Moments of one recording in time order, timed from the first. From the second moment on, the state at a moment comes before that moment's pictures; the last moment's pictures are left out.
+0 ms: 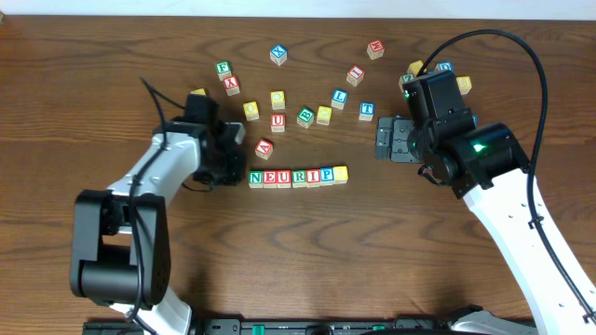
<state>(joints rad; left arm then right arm) -0.12 1.80 1.08 -0.72 0.31 0.00 0.39 1.40 1.40 -1.04 0.20 0.41</state>
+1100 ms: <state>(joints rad) -0.02 1.69 1.07 -0.80 0.30 -0.06 0.33 1.40 1.40 -1.07 0.23 0.41</state>
